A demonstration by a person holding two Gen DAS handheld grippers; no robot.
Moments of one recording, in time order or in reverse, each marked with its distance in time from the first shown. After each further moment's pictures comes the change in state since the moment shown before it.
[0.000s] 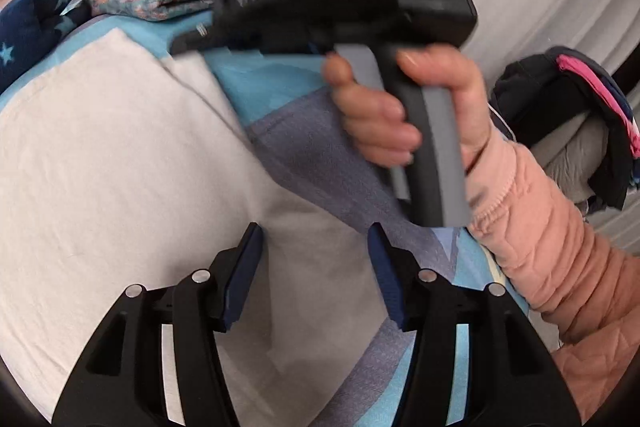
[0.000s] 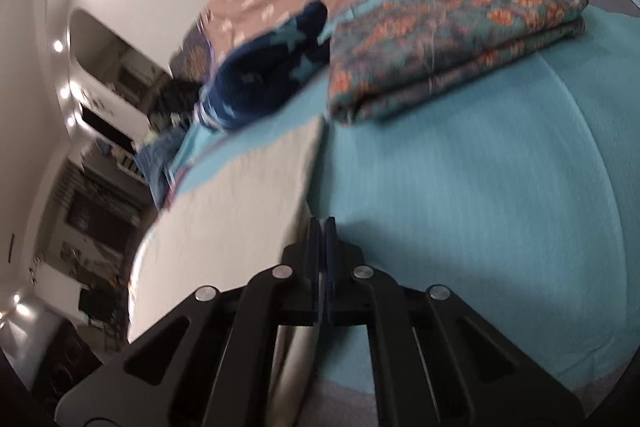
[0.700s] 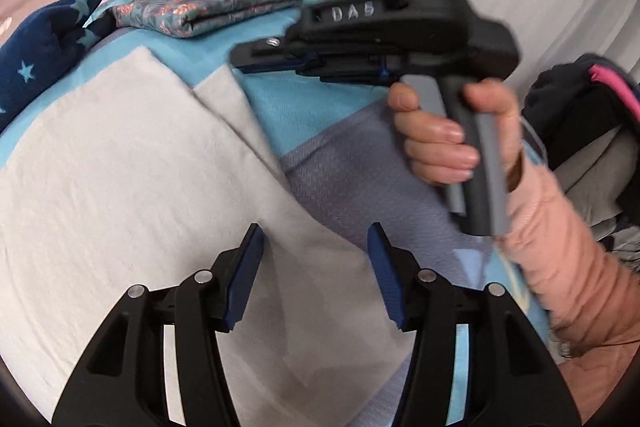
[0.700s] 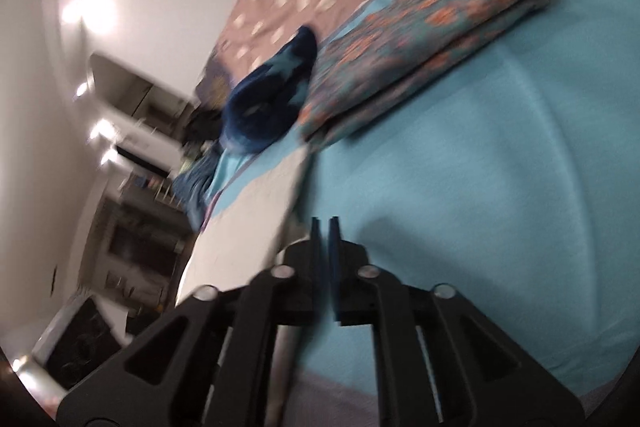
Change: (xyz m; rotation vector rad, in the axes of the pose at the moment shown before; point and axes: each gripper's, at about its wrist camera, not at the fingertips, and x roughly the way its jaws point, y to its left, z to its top) left arm 0.010 0.000 0.025 -0.016 0.003 0.150; right arm -0.010 -0.037 -0.001 0.089 0.064 0.180
